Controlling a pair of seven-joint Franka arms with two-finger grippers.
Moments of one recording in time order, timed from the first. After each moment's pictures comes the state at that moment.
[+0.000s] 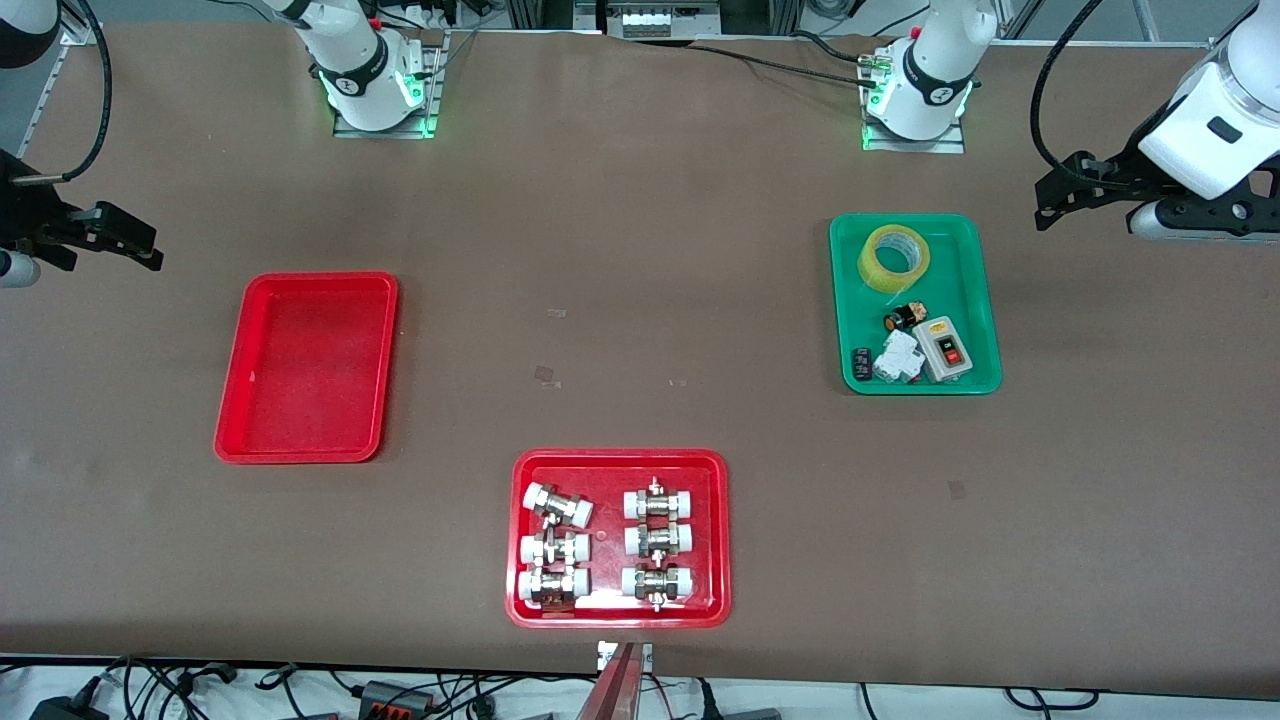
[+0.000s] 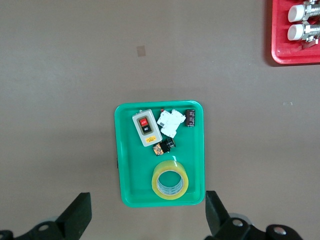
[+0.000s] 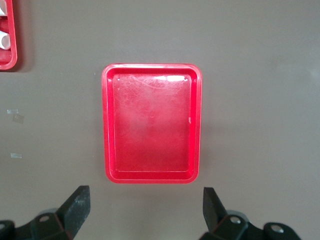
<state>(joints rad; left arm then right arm) 0.02 -0.05 -0.13 -1.61 -0.01 1.53 -0.09 -0.04 0.00 -0.01 -1.68 -0.02 1.68 -0.07</state>
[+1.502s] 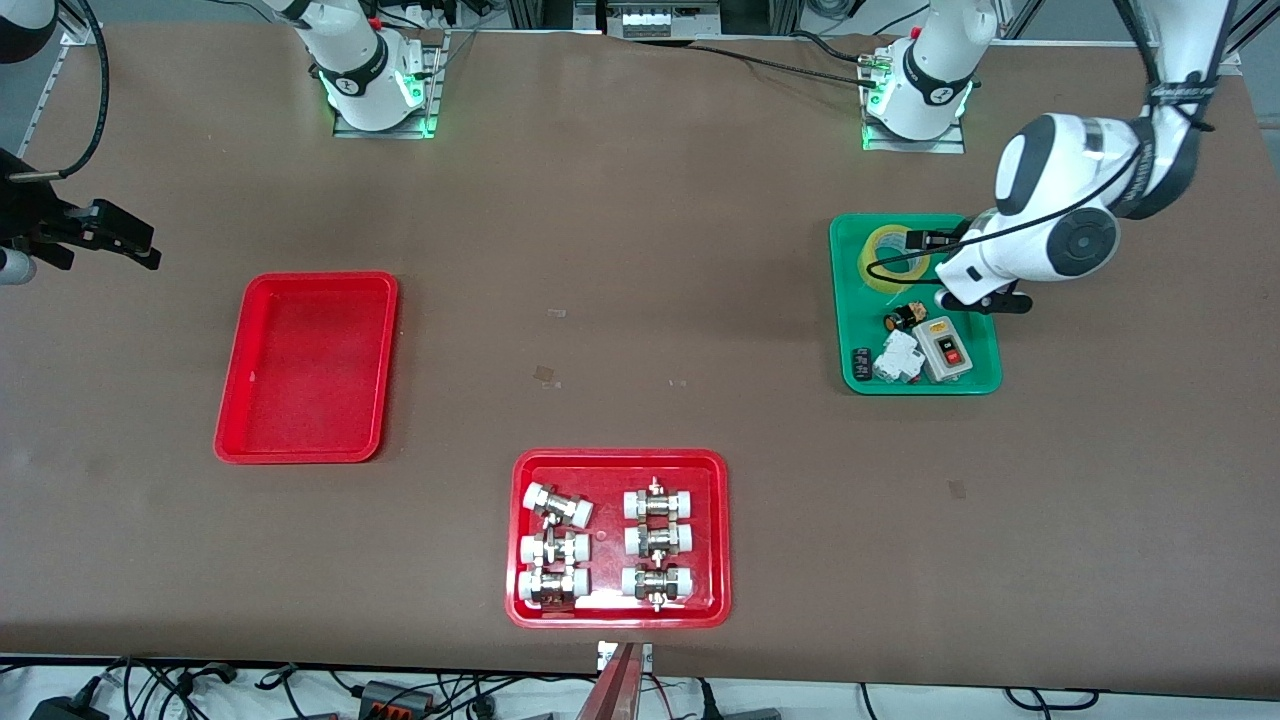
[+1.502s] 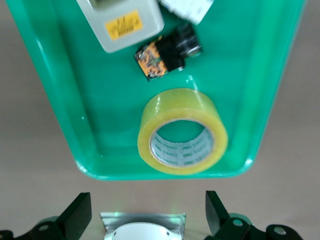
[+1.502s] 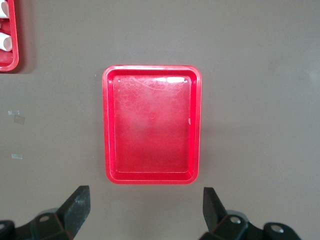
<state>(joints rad) 0.04 0.07 -0.14 -2.35 -0.03 1.92 -0.09 -0.04 0.00 -0.01 -1.67 -0.02 1.68 -0.07</state>
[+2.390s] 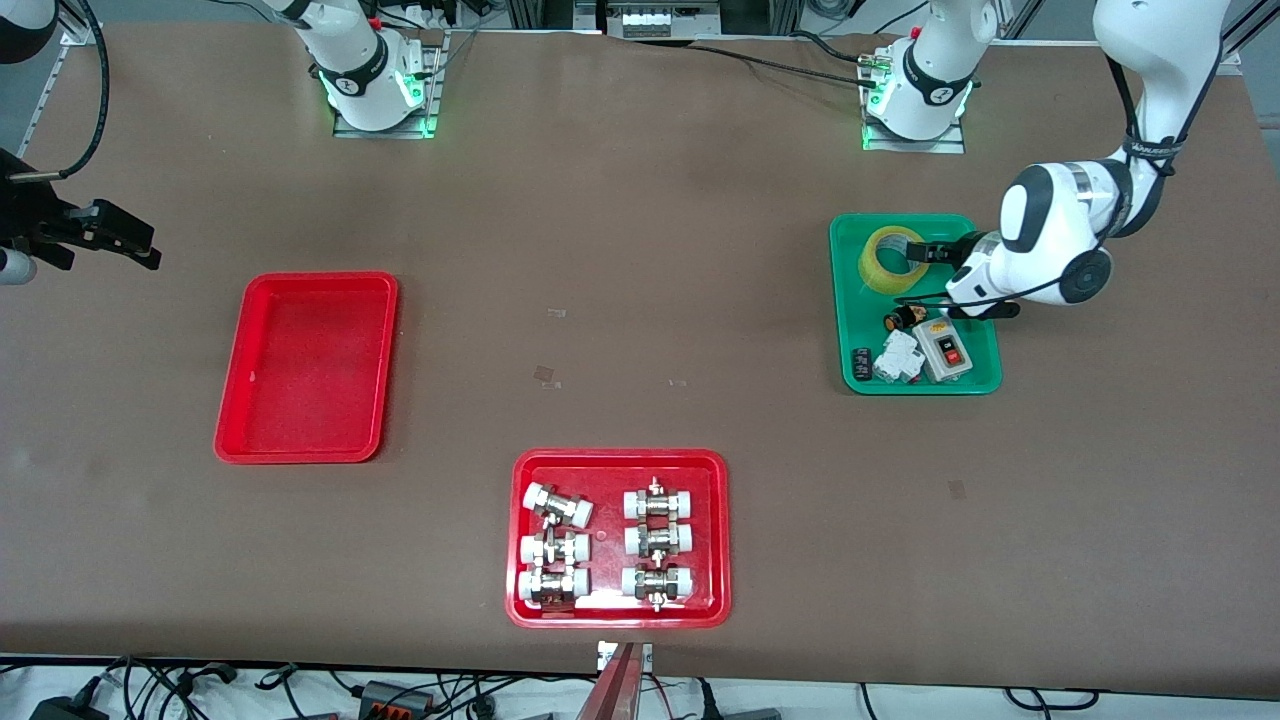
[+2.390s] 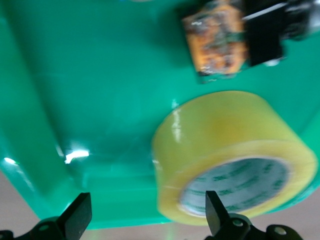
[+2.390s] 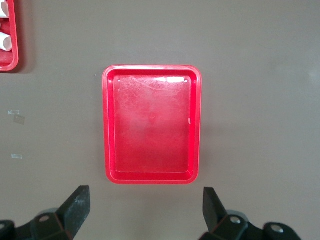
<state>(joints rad) 0.22 0.26 -0.22 -2.42 -0.10 2.06 -0.02 -0.04 0.00 -0.02 -1.67 -0.02 1.68 -0.07</state>
